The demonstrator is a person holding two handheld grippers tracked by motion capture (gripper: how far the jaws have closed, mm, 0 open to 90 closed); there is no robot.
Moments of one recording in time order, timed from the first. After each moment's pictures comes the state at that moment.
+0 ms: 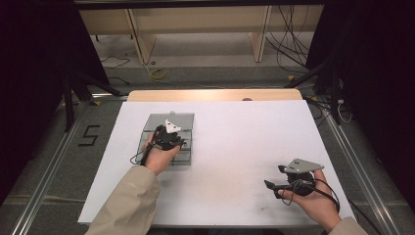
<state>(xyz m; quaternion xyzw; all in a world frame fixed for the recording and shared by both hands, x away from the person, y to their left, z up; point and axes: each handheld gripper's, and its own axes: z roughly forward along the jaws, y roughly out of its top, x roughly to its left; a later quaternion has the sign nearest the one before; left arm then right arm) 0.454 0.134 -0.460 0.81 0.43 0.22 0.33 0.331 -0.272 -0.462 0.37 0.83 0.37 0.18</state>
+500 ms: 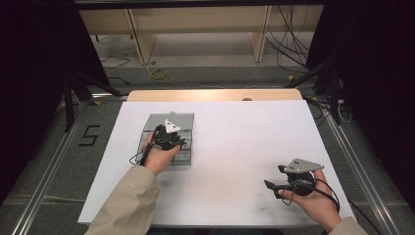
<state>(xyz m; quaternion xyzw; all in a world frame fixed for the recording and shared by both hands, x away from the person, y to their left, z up) 0.452 0.135 -0.455 0.80 0.43 0.23 0.34 0.331 -0.272 -0.462 0.37 0.83 0.37 0.18</state>
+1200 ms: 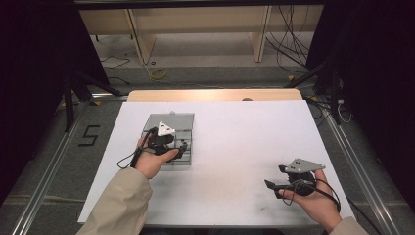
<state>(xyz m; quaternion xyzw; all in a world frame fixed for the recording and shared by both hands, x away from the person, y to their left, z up) 0.420 0.147 -0.432 0.80 0.42 0.20 0.38 0.330 -0.274 -0.461 0.37 0.83 0.38 0.18</state>
